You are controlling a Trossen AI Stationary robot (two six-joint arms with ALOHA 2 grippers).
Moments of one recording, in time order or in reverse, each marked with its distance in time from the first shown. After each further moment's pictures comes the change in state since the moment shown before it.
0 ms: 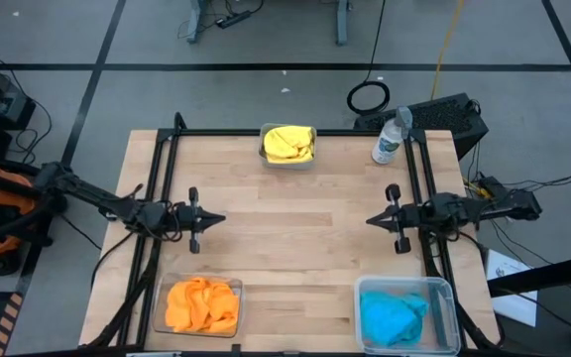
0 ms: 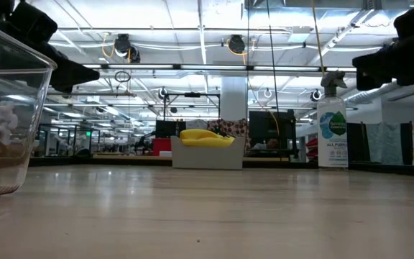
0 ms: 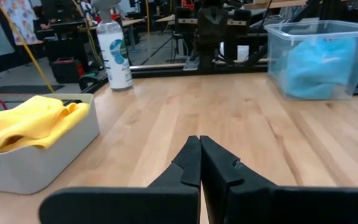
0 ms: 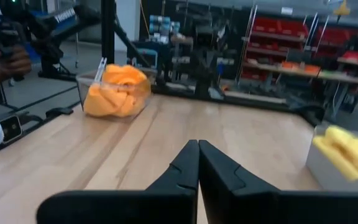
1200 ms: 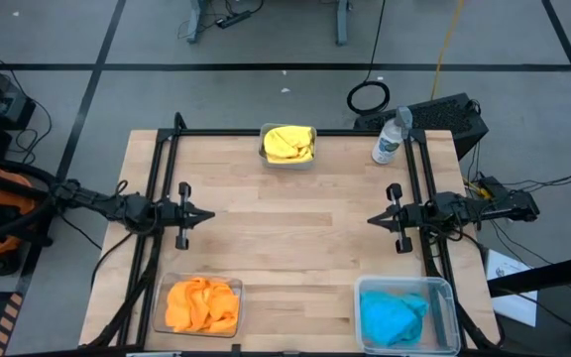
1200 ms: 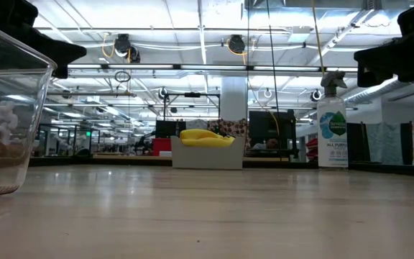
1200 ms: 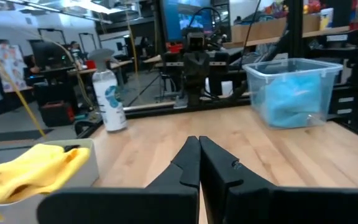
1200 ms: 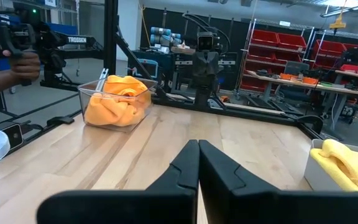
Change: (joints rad) left arm 0.031 -0.452 -0.001 -0.303 0.111 0.133; right arm 0.000 -0.051 0.000 -0.004 -0.006 -0.018
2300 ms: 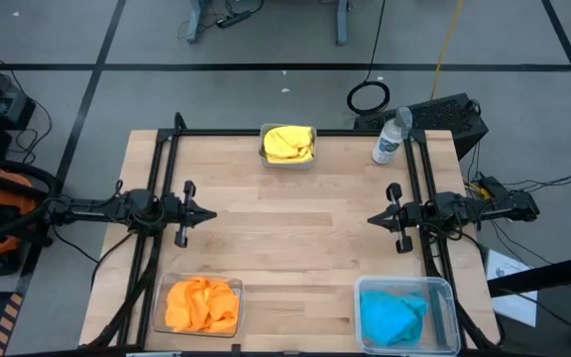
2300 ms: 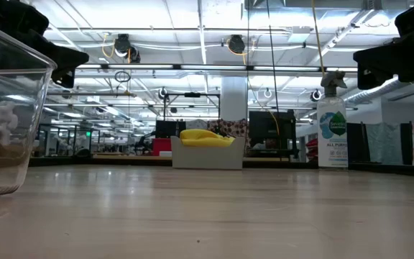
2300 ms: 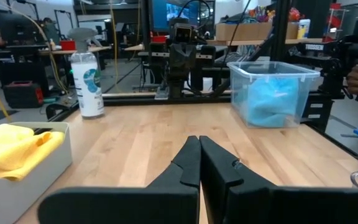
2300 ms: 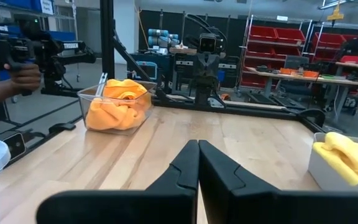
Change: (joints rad) left arm 0.248 -0.007 0.000 -0.051 0.326 -0.136; right arm 0.000 0.000 0.000 0.001 0.007 0.054
